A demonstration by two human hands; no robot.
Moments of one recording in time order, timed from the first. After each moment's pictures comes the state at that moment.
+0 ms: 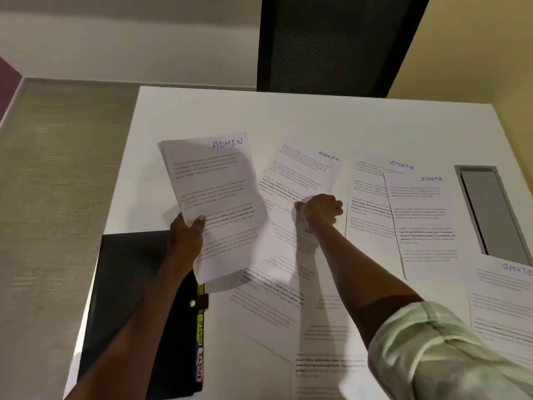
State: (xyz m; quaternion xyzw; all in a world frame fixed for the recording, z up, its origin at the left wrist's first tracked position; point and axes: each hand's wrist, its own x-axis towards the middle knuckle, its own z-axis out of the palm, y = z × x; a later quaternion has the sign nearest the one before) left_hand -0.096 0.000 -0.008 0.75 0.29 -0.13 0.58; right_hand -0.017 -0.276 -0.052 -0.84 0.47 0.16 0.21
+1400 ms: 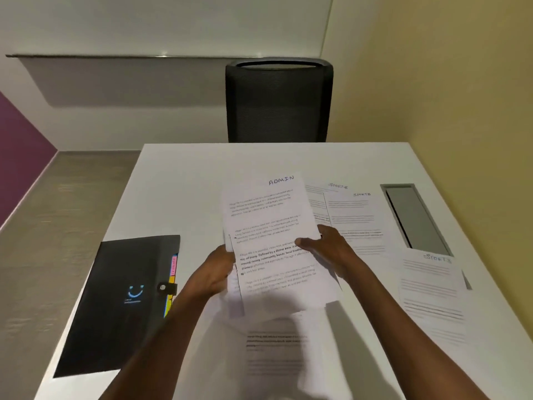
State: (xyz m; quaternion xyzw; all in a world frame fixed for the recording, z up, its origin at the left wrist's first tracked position) left_hand -0.231 -0.161 0.097 0.62 0.15 -0.32 0.71; right_hand -0.232 -0.420 0.112 -0.77 0.16 0.15 0.60
